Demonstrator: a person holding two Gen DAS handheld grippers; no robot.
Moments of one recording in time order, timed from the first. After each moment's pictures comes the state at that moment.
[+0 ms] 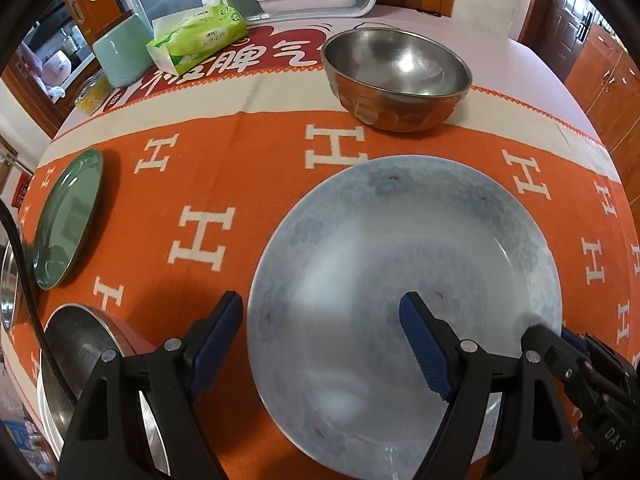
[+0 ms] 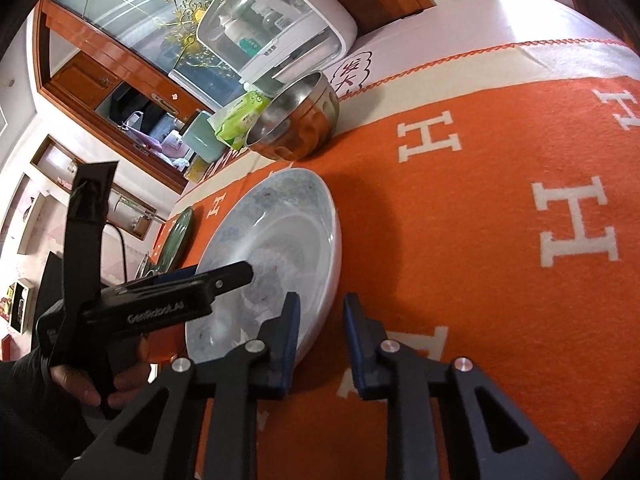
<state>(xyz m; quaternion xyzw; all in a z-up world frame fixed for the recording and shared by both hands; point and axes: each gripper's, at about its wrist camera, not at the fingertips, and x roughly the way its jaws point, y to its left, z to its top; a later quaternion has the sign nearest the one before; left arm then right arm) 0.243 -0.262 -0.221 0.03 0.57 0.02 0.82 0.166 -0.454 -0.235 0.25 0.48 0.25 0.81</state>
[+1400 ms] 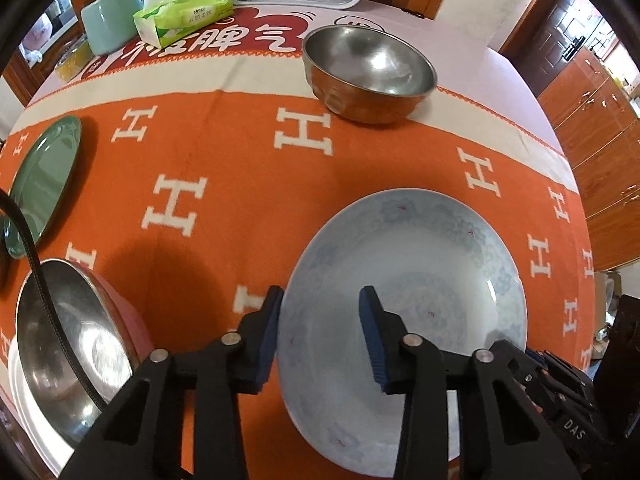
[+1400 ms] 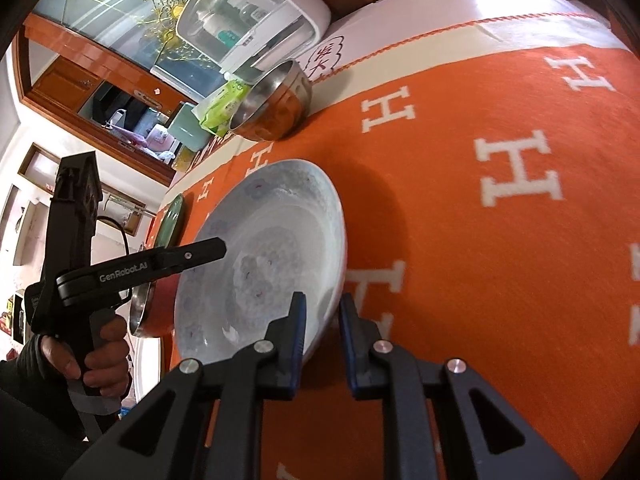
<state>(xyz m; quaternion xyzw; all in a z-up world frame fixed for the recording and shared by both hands) 0.229 -0.258 -0.206 -0.06 0.60 -0.03 0.80 0.136 -0.480 -0.230 0.26 0.52 0.22 0.79</state>
